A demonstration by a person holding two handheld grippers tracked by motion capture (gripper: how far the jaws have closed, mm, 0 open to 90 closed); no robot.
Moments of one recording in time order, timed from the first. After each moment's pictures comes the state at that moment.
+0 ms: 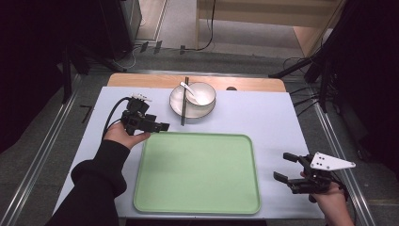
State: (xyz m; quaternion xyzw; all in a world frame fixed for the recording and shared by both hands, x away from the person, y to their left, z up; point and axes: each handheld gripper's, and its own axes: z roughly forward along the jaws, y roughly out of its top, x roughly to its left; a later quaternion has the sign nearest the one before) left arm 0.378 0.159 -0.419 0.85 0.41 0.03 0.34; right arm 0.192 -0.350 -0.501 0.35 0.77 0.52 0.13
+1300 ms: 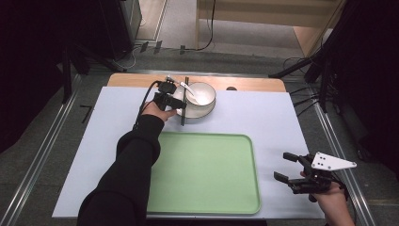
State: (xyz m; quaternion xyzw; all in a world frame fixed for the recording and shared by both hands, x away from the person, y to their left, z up) left arm 0.473 0.082 -0.461 0.82 0.48 0.09 0.28; right arm 0.192 -0.351 -0.500 0.35 0.76 0.53 0.13
